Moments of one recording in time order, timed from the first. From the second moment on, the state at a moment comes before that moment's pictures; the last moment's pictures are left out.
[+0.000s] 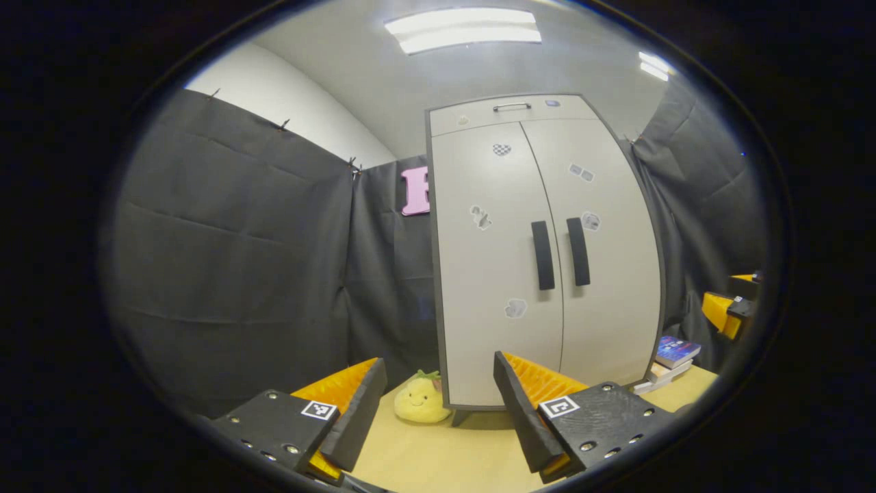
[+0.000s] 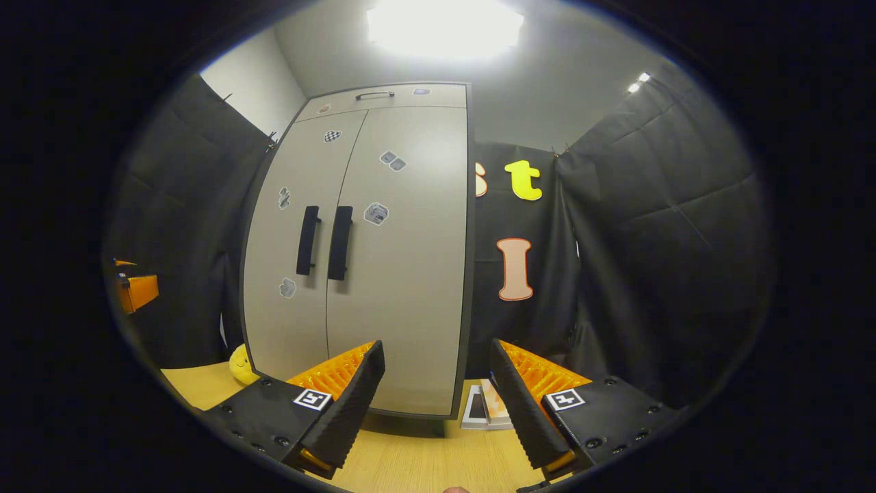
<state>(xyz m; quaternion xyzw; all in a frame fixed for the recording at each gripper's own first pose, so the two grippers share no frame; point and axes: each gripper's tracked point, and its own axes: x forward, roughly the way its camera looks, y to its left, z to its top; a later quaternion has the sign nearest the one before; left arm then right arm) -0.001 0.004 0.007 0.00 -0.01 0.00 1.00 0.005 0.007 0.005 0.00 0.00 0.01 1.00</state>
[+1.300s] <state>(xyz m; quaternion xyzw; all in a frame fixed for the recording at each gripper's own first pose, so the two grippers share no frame) -0.043 0.088 -0.016 0.01 0.00 0.07 1.00 0.104 0.119 0.105 0.04 -0.04 0.09 0.99</state>
